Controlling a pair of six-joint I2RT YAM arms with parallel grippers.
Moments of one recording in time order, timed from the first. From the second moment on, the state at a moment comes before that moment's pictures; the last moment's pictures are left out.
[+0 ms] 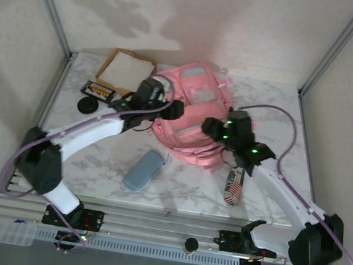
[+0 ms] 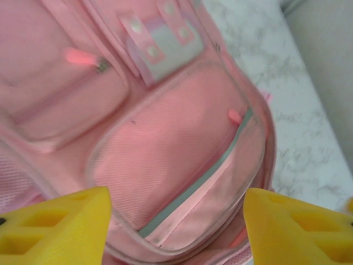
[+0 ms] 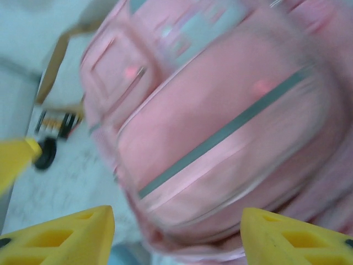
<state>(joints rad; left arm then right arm) -0.56 1.52 1.21 -0.25 0.06 -0.57 0.61 1.24 0.96 -0.36 0.02 0.72</state>
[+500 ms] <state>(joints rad) -0.34 1.30 0.87 -0.16 -0.04 -0.75 0.87 1.67 0.99 -0.22 0.05 0.84</state>
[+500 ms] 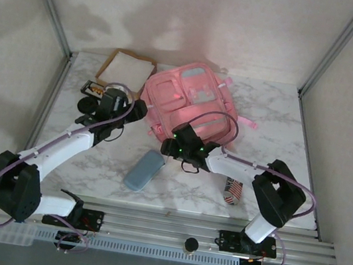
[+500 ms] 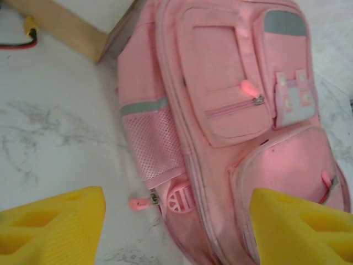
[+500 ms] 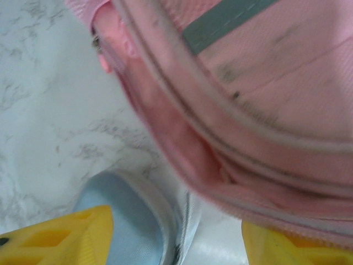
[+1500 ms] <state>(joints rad) -0.40 1.36 0.77 0.05 -0.01 -1.02 0.79 1.75 1.02 -0.19 0.02 0.74</state>
